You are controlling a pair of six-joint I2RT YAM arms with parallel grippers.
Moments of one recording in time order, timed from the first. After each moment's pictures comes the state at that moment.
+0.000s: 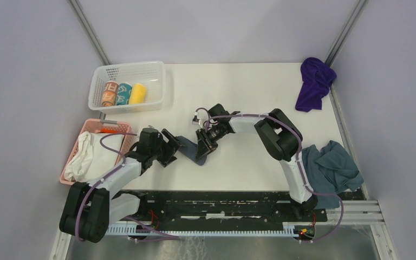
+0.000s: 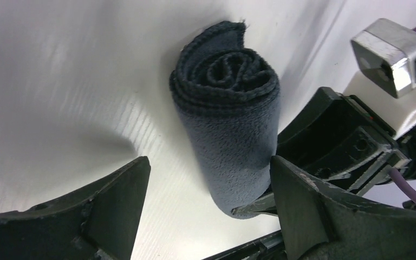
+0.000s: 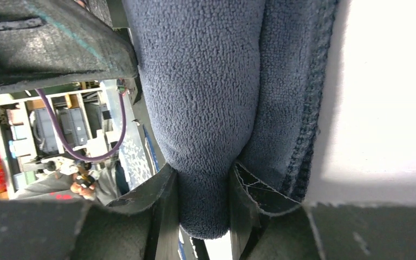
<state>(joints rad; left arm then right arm) -0.27 1.11 0.39 -0.10 0.19 -1.08 0.71 2.22 1.41 -0.32 -1.00 0.23</state>
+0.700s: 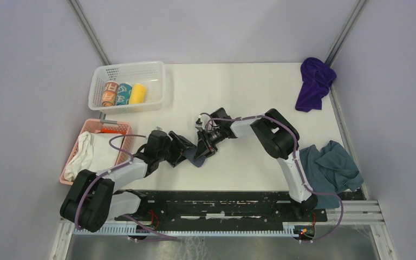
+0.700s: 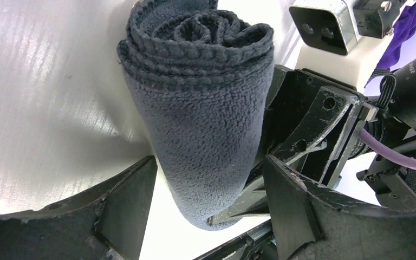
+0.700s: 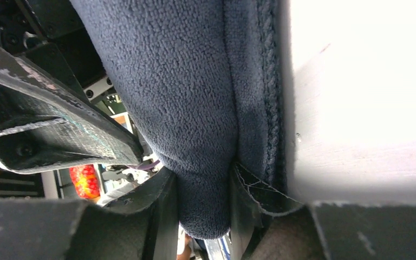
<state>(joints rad) -0.39 1.20 0.35 0.11 0.18 -1.20 0.69 2.27 1.34 -0.09 -1.12 0.58</state>
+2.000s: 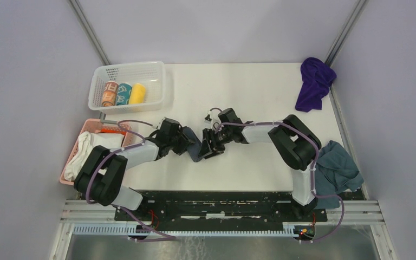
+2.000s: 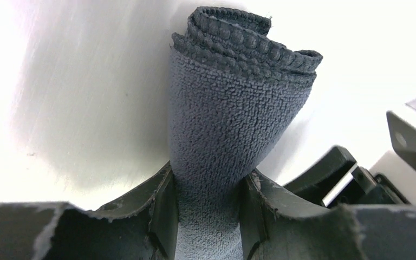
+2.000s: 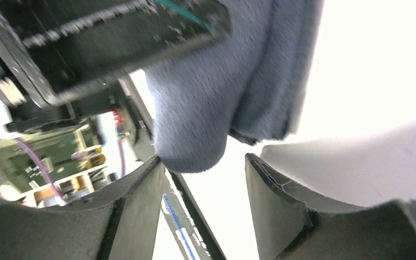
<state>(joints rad) -0.45 1.45 0.56 0.02 0.01 -1.15 0.69 2.02 1.10 0.07 -0.83 0.62</state>
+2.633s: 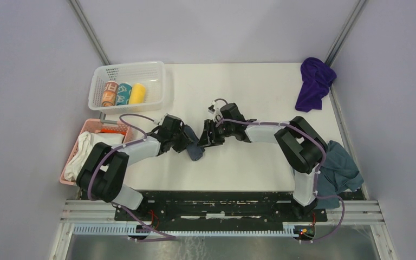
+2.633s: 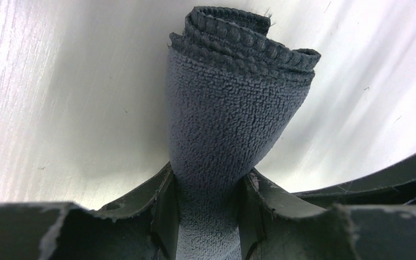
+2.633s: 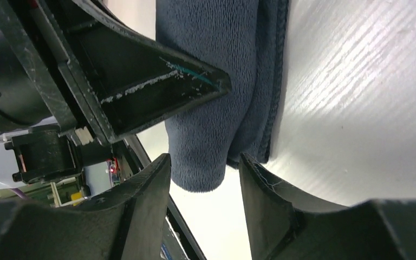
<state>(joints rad) -0.45 1.50 0.66 -0.09 -0.03 -1.06 0.68 1.91 1.06 0.12 -0.61 0.65</state>
